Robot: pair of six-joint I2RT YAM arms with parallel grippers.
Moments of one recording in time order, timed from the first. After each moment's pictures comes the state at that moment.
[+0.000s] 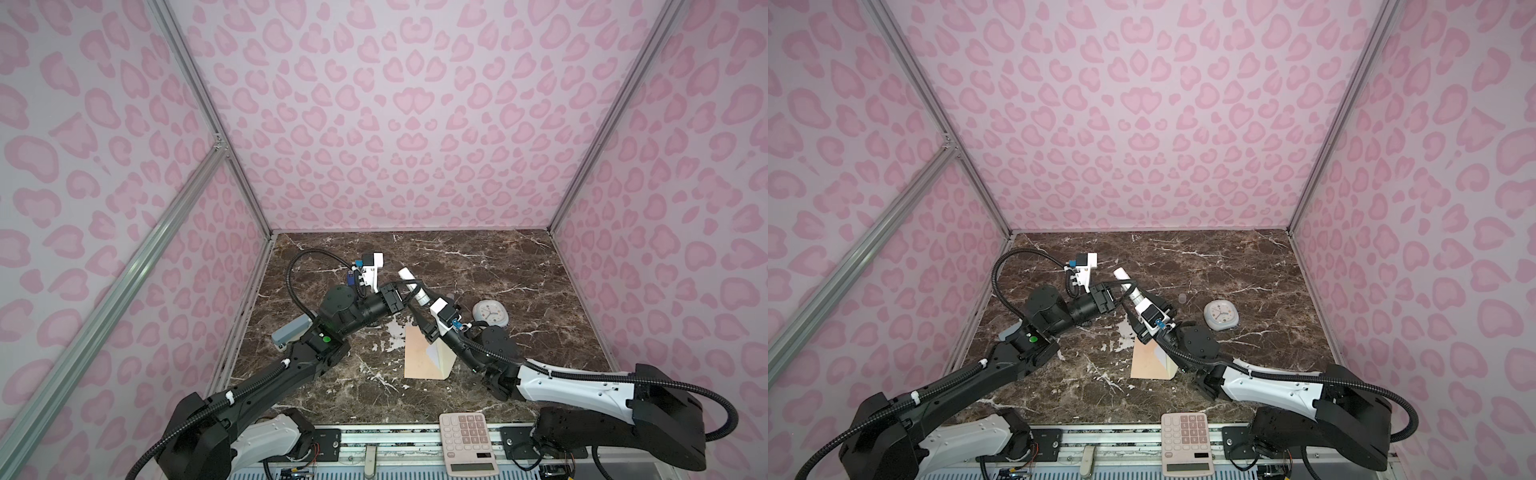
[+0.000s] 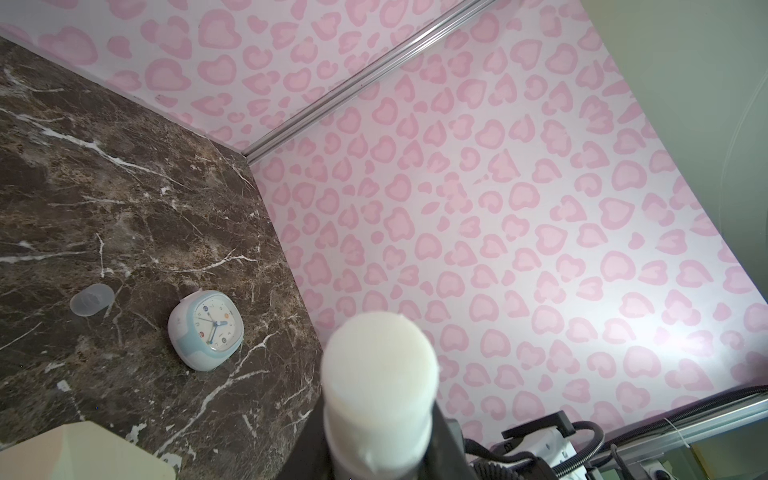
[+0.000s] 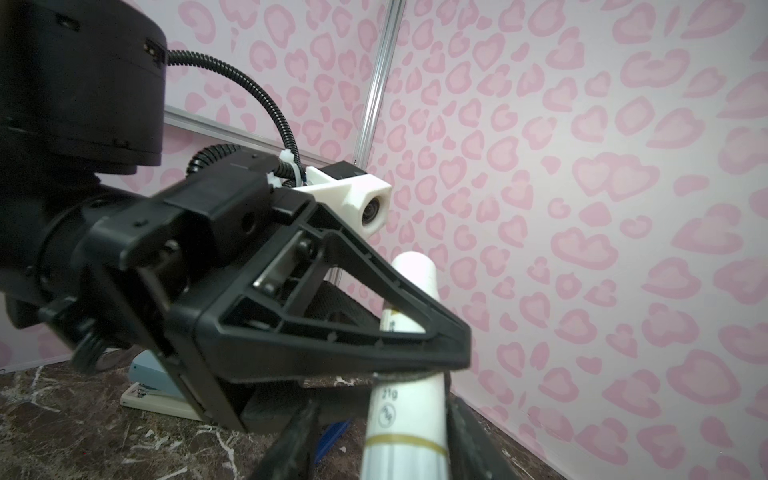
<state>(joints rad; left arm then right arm) -0.69 1.15 0.72 0.52 0.39 -1.11 1.03 1.24 0.55 0.92 0.27 -0.30</state>
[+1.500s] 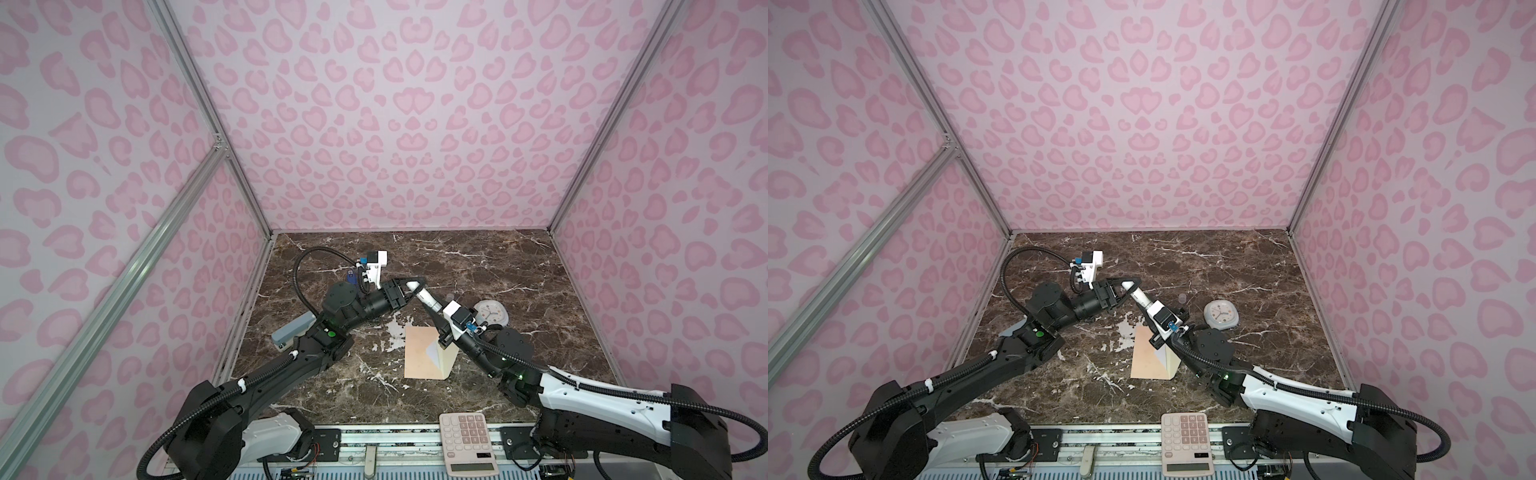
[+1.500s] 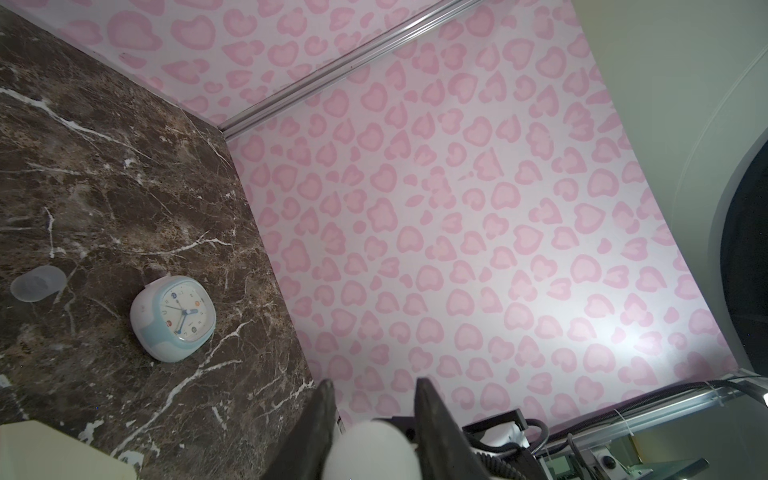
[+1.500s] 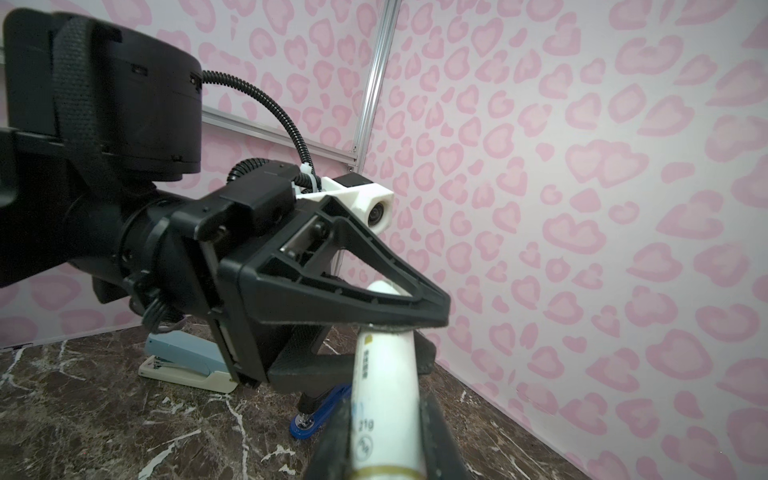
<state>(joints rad) -0.66 1.21 0.73 0.59 0.48 -1.20 1.03 1.05 0.51 0.70 0.25 -0.28</state>
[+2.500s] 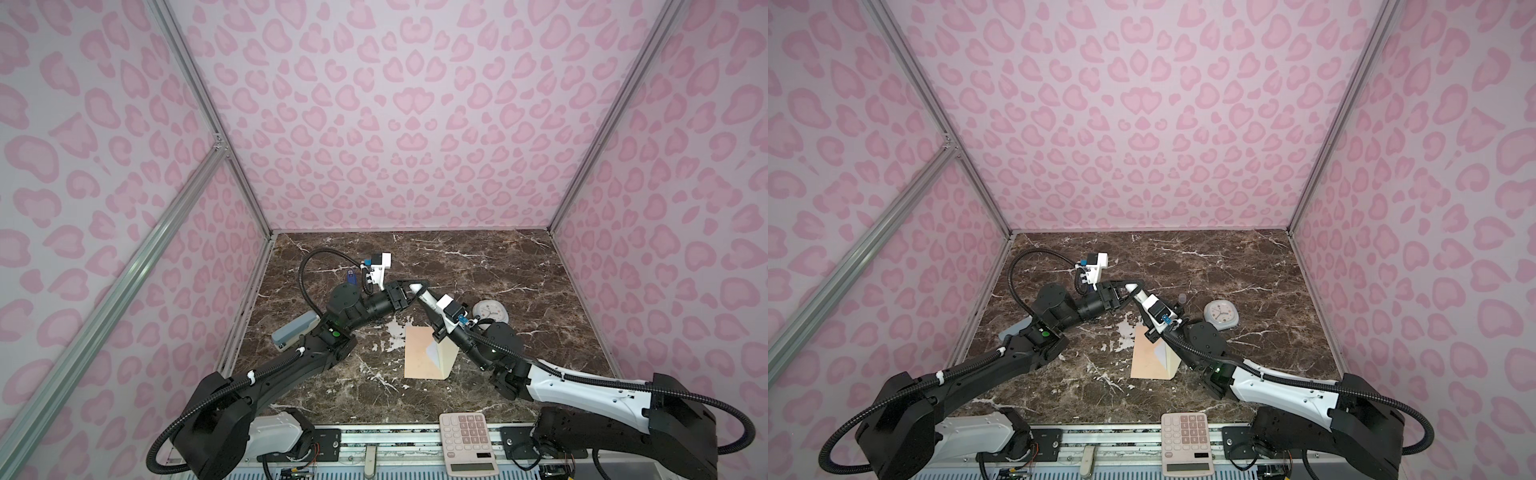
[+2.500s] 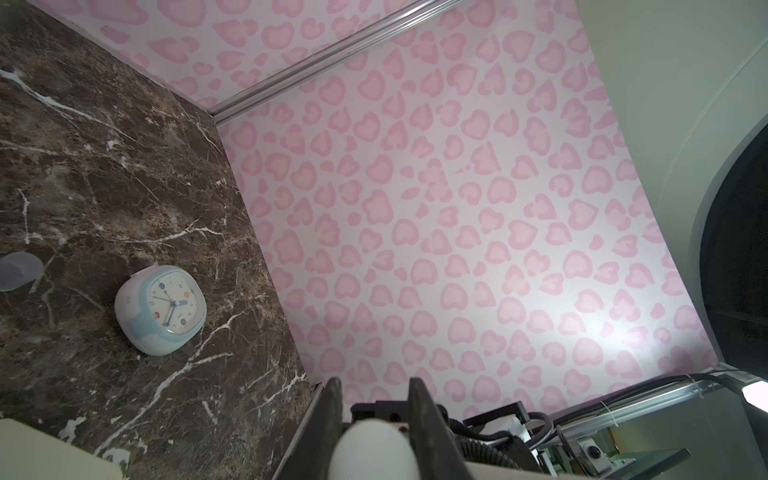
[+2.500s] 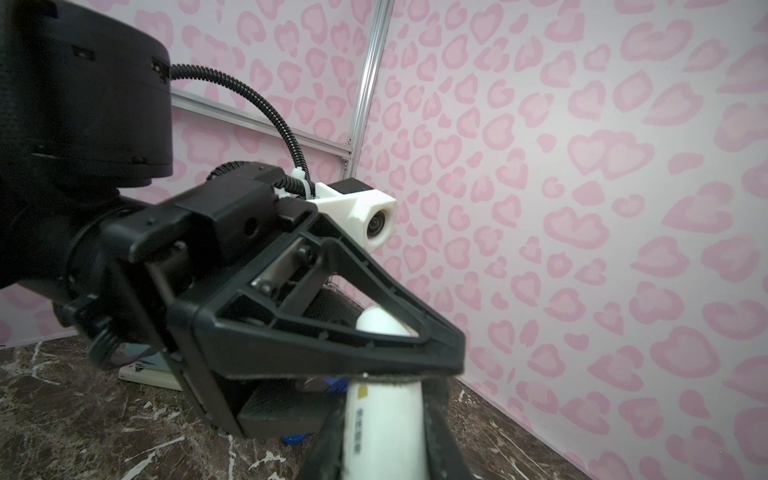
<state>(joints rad) -0.68 1.26 0.71 0.67 0.50 -1.24 0.98 1.16 0.54 0.78 0.24 -0.27</state>
